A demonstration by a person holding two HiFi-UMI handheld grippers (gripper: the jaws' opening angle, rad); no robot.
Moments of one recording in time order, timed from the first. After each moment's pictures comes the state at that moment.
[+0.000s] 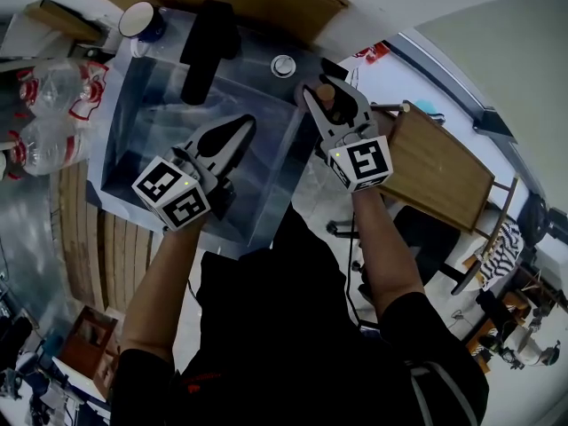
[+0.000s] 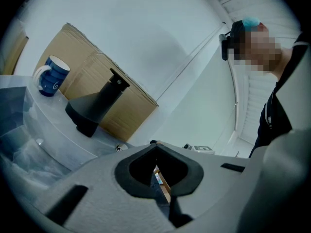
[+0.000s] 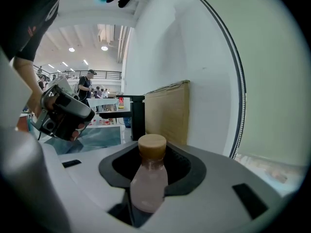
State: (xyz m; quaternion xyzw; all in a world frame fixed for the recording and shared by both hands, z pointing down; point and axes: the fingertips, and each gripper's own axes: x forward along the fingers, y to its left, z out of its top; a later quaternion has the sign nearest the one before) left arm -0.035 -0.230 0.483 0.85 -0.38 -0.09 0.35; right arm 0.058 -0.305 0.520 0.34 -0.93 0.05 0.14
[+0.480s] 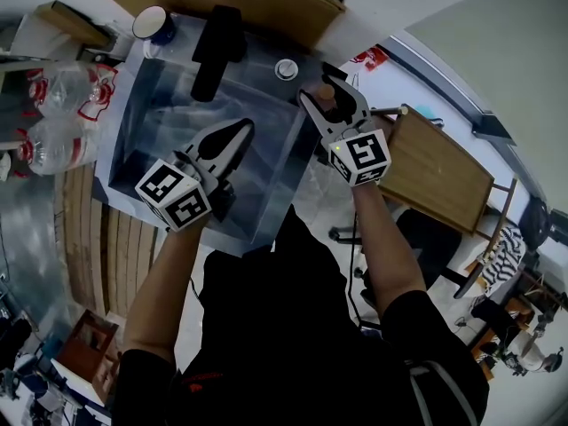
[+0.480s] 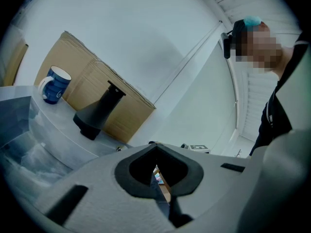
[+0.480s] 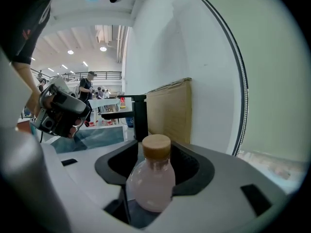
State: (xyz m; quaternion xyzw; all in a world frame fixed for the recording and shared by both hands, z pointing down) left arm -0.043 -0.215 0.468 0.85 -0.39 -0.08 0.34; right arm 0.055 -0.300 0.520 0.33 -0.93 0.07 0.15
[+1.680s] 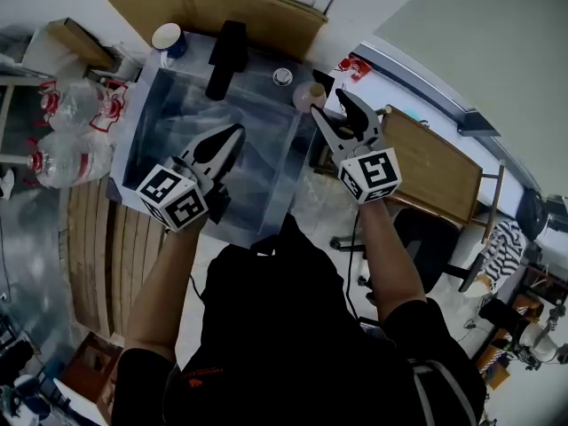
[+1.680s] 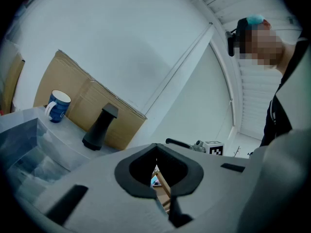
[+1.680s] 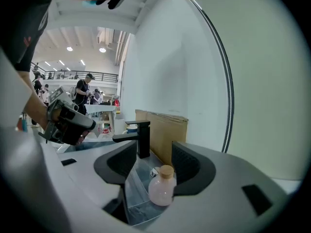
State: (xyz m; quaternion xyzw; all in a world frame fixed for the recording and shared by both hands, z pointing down) left arm -0.065 -0.180 0.418 0.87 -0.39 -0.09 0.30; right arm 0.076 -0.249 0.422 0.37 -0.92 0.03 0.12
